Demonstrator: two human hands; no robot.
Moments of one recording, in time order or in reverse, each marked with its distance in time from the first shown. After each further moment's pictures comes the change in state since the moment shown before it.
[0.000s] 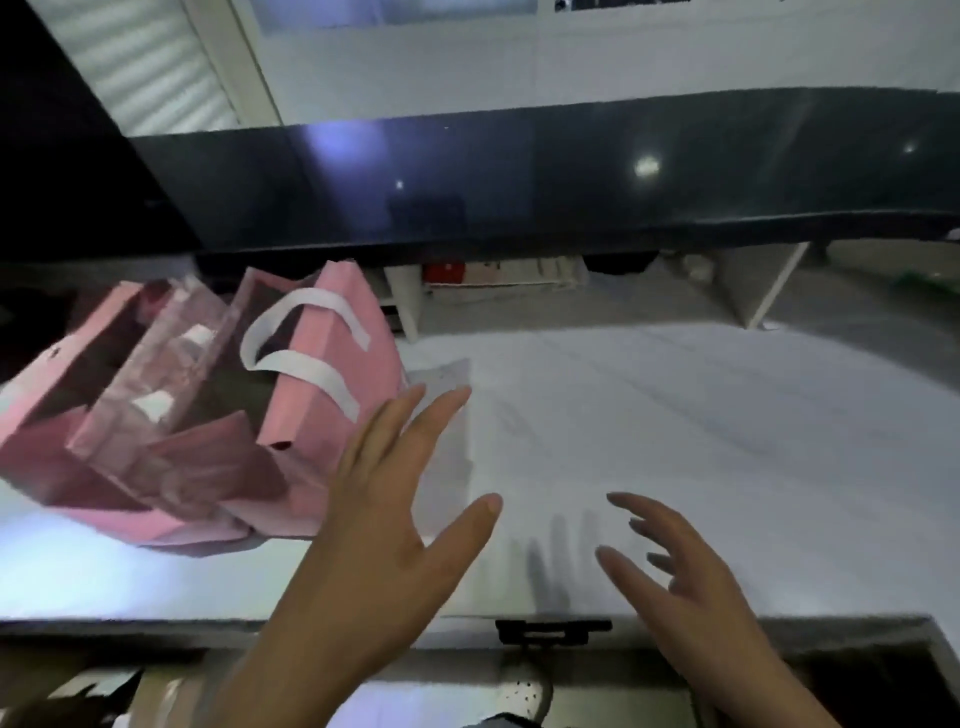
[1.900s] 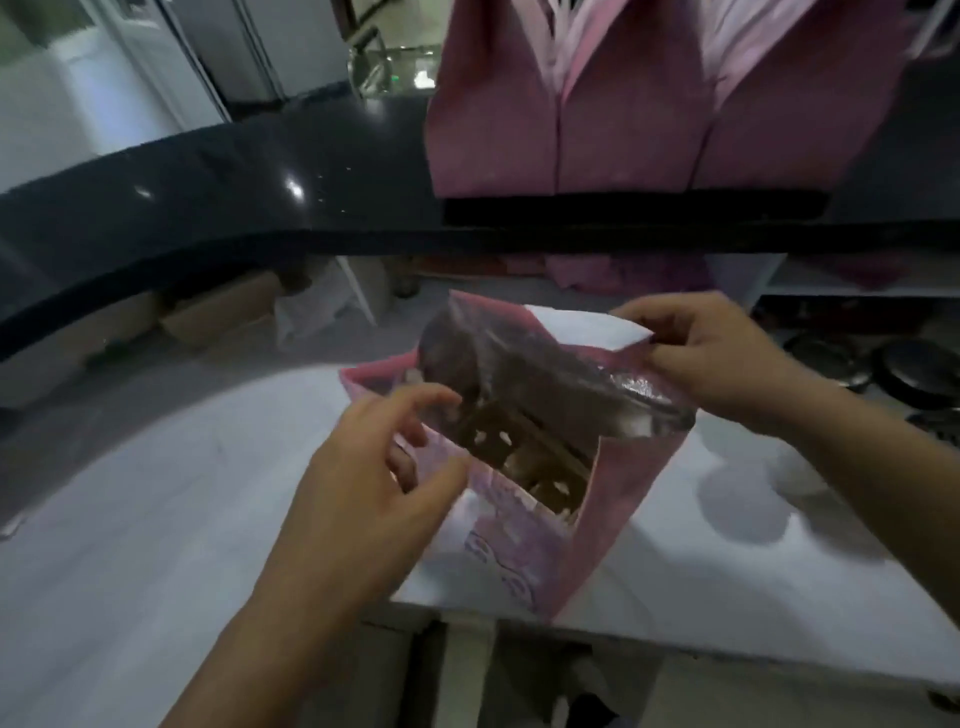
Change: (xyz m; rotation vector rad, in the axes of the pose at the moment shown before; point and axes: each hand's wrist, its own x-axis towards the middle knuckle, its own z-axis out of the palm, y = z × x) left_hand -0.110 0.372 0.347 -0.194 -0.961 0.959; right_hand -0.393 0.156 -0.375 0.120 1.113 0.341
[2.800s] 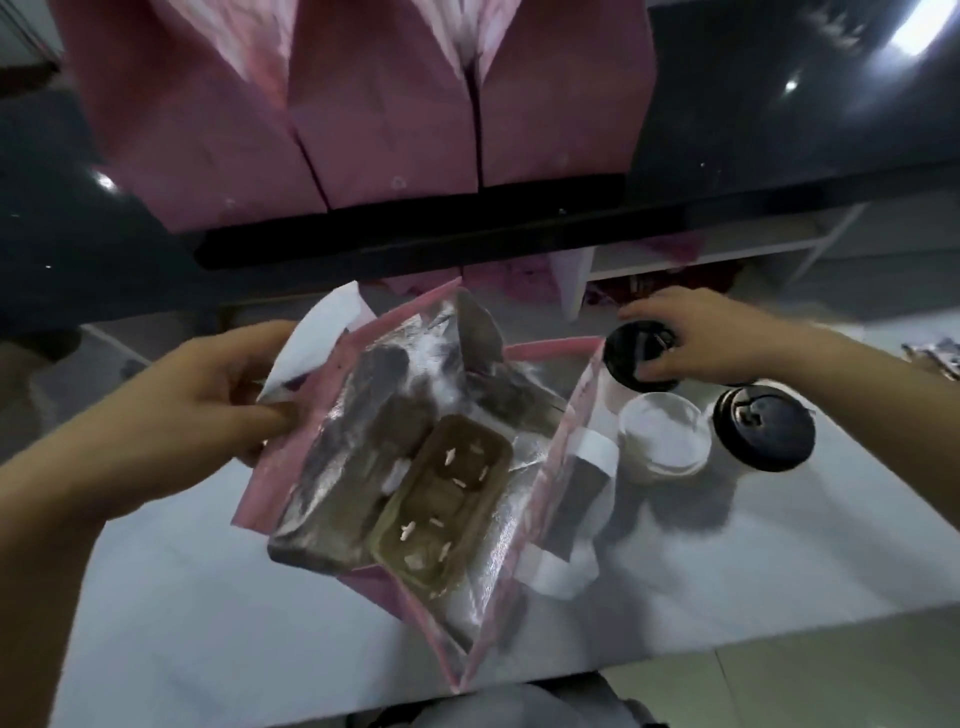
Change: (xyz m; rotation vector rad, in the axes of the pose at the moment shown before) left_hand 0.182 0.027 0.047 -0.027 -0.607 -0.005; right_hand 0.010 0.138 -0.187 -0.832 -0.194 0.418
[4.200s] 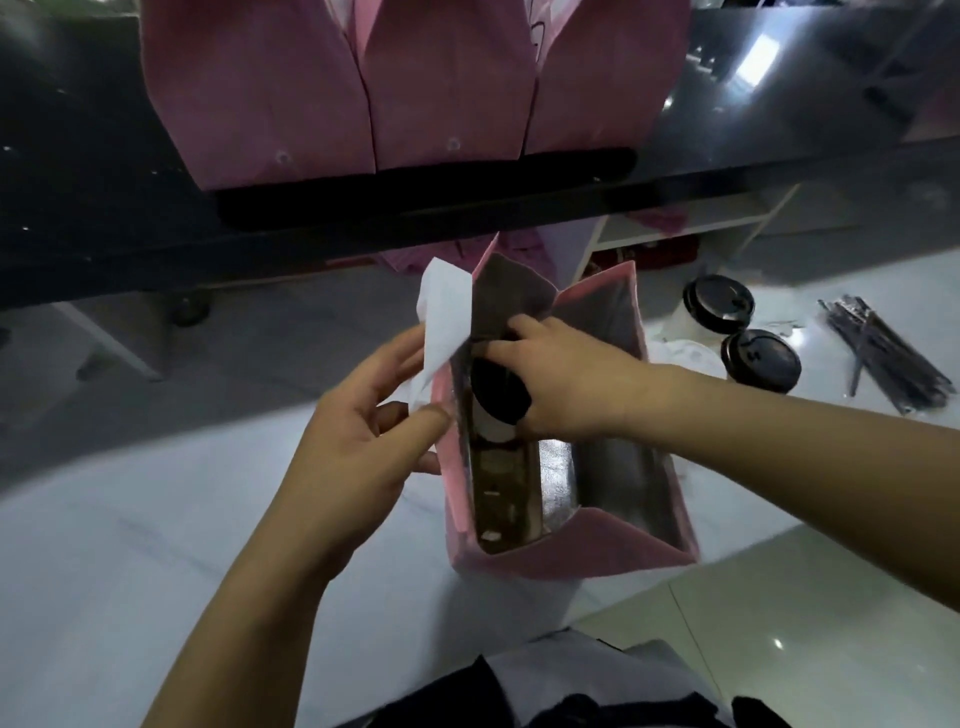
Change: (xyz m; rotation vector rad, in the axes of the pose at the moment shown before) left_hand -0.031 -0.063 0.040 -0.592 0.015 0.222; right_hand -0.021 -0.242 0.049 -0.166 -0.003 -0.051
